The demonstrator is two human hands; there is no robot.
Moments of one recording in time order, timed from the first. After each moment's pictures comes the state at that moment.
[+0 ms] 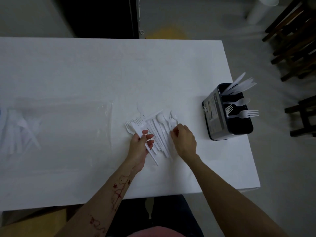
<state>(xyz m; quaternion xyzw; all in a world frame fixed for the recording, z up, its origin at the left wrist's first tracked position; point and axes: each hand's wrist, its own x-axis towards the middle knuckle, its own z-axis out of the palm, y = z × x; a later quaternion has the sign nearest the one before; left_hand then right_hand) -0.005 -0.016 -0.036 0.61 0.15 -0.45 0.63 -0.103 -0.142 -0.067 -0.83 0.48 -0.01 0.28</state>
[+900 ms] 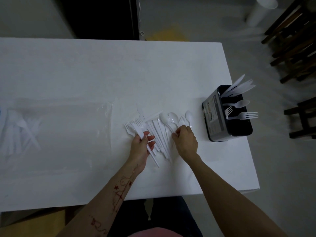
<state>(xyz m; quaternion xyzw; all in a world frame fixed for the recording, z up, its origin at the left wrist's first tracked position) -0.008 -0.019 -0.037 0.61 0.15 -0.45 0.63 -0.103 -0.146 -0.064 -0.81 0.51 0.02 0.27</state>
